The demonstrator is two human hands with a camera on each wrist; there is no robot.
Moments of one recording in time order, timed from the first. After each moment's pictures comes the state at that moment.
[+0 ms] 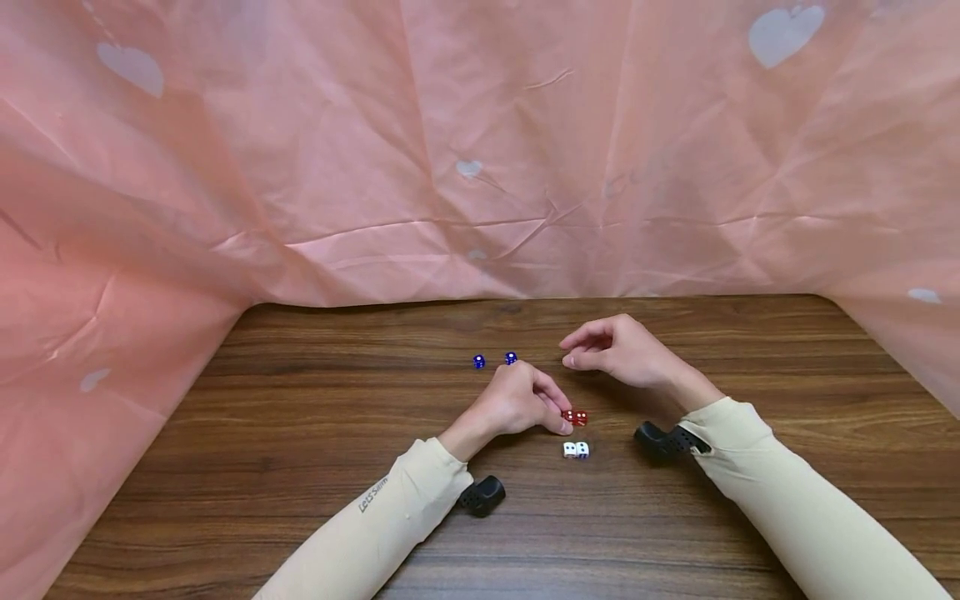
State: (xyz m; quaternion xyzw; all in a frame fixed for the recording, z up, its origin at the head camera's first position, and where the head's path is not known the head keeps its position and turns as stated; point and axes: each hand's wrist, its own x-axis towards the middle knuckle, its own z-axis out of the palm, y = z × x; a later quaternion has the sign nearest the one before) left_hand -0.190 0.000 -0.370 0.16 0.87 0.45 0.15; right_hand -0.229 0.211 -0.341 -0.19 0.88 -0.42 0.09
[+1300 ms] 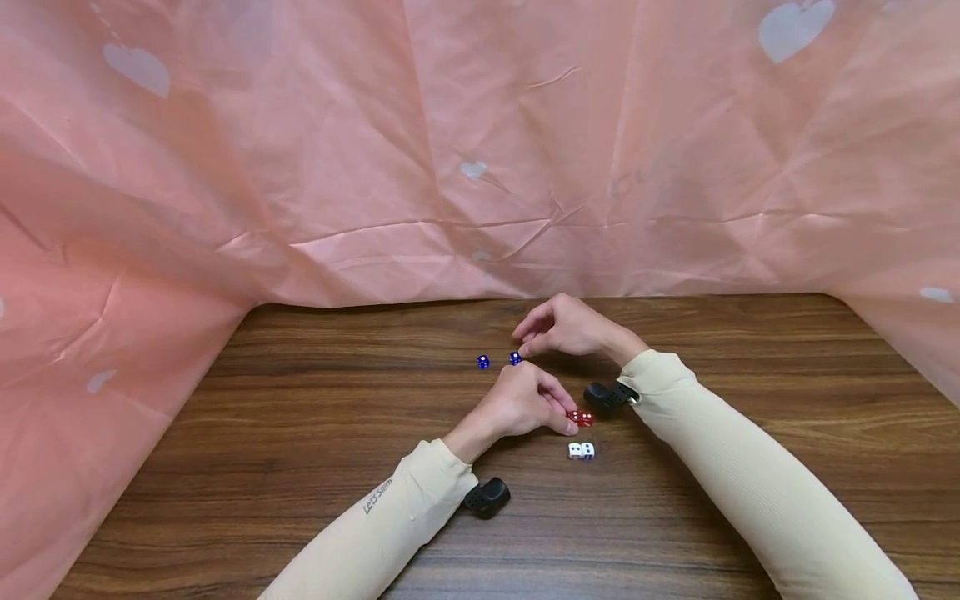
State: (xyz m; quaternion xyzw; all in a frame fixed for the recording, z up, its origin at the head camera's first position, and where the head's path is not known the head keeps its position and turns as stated) left_hand -0.192 -0.003 -0.371 0.18 0.87 0.43 0.14; right_hand -0.291 0.154 -0.347 -0.27 0.88 -0.38 0.15
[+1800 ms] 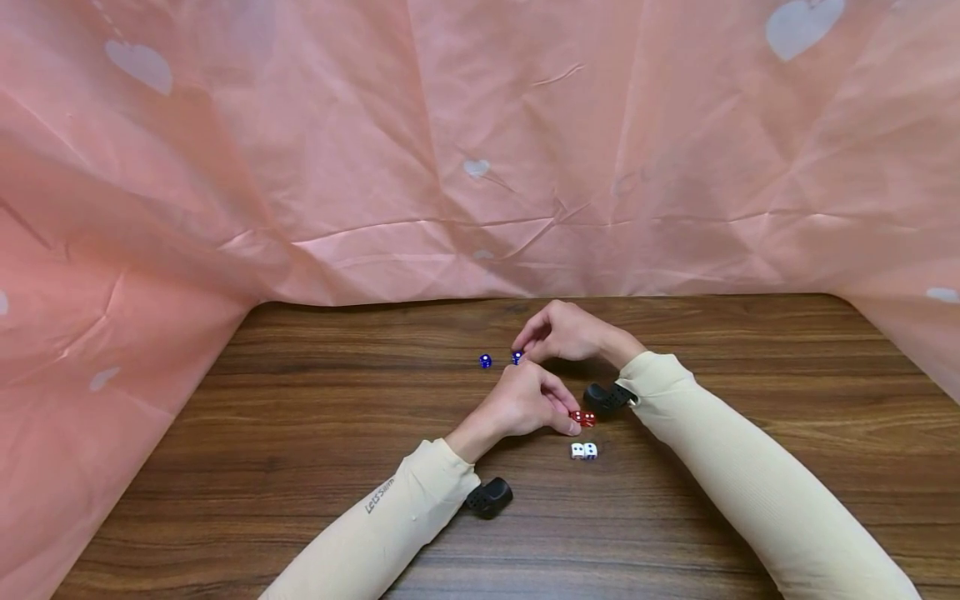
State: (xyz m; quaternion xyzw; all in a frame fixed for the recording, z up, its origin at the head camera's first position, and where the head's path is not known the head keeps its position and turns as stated) left_hand -0.193 -0.003 -0.372 0.19 0.87 0.44 0.14; right_hand -0.291 0.148 -0.351 -0.29 0.88 -0.34 0.16
